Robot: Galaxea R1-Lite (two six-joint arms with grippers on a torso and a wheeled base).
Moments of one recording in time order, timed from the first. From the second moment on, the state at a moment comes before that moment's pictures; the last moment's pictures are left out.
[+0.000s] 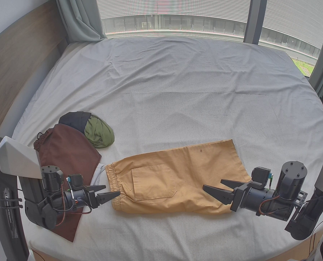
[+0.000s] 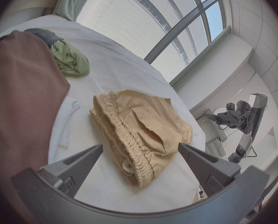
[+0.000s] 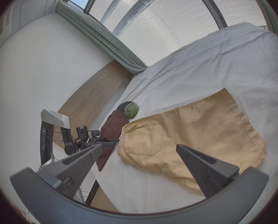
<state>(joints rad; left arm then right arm) -0.07 2.34 -0.34 -1.55 -0.75 -0.20 0.56 1.95 -0.19 -1.54 0.23 0.48</state>
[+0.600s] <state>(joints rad) -0.12 2.47 -0.40 -1.55 -0.69 -0.25 0.56 2.00 -0.20 -1.54 0.23 0.48</state>
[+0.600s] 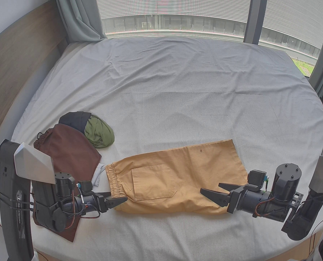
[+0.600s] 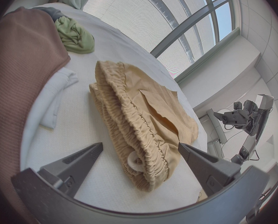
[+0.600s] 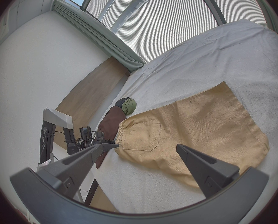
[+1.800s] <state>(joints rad) -0.22 2.50 -0.48 -1.55 -0.55 -0.48 0.56 2.02 -0.20 -1.54 0.23 0.48</state>
